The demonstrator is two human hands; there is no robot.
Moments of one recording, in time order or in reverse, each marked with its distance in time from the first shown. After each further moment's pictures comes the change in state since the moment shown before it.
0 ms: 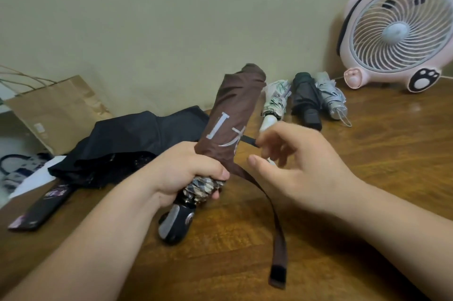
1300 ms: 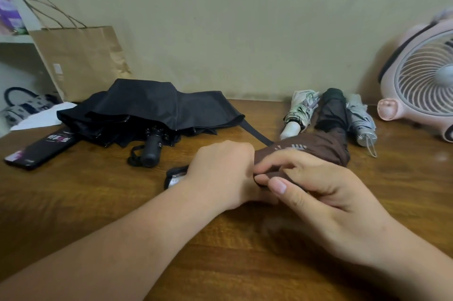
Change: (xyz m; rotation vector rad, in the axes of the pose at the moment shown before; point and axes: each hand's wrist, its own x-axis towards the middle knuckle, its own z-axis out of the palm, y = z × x) left_hand 0.012 -0.006 0.048 1.181 0.366 0.127; right_hand -0.008 -0.005 0.001 0.263 -0.336 -0.121
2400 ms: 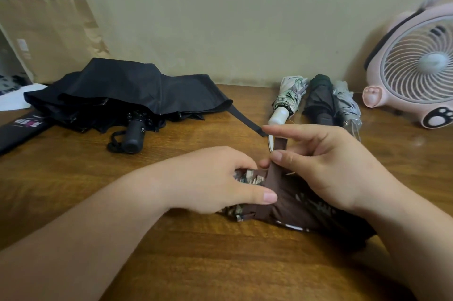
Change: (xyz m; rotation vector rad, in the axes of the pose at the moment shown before) left_hand -0.025 -0.015 -0.009 -0.521 -0.344 0.188; right_hand 0.014 0.001 -0.022 0.087 0.041 0.505
